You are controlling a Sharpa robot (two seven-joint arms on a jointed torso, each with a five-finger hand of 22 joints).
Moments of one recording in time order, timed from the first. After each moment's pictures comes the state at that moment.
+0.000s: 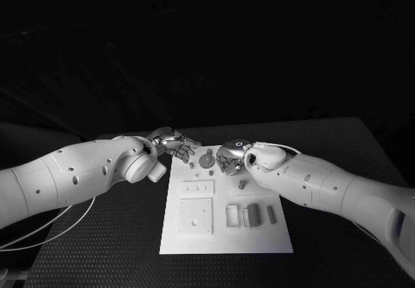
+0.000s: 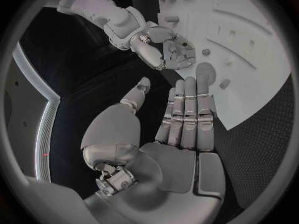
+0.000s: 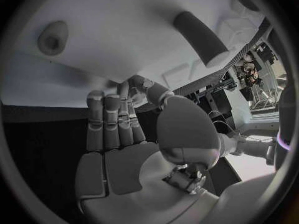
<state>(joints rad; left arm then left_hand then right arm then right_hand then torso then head) 1.29 -0.71 -0.14 1.29 -0.46 -0.22 -0.04 0.91 -0.07 0.36 -0.29 0.05 0.89 0.15 0.39 0.37 1.20 0.10 0.16 0.24 1.13 0.03 0.32 0.90 0.05 1.11 -0.07 0.16 0.93 1.16 -0.31 -0.09 0.86 -1.75 -0.19 0.07 1.12 -0.12 0.63 -0.23 0.25 0.92 0.12 0.32 0.54 1.23 0.03 0.27 0.96 1.09 -0.07 1.23 0.81 0.19 1.06 -0.02 1.03 1.31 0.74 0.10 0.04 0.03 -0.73</state>
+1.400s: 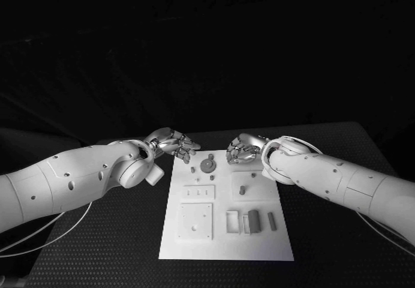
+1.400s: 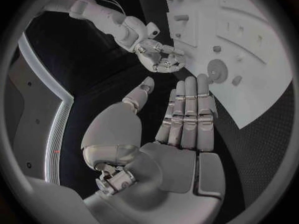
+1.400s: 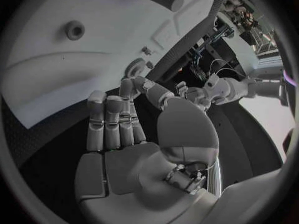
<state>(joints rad) 1.29 -0.73 -0.14 1.29 -0.46 -0.17 0.12 0.95 -0.07 0.43 -0.29 0.05 0.85 0.16 0.37 0.36 1.17 0.11 0.14 0.25 1.13 0.03 0.30 0.92 0.04 1.11 -0.06 0.14 0.94 1.20 -0.44 -0.04 0.94 -1.21 -0.15 0.07 1.09 -0.06 0.63 -0.22 0.24 0.95 0.09 0.34 0.54 1.30 0.00 0.28 0.97 1.13 -0.10 1.24 0.82 0.20 1.09 -0.04 1.06 1.31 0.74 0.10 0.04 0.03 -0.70</state>
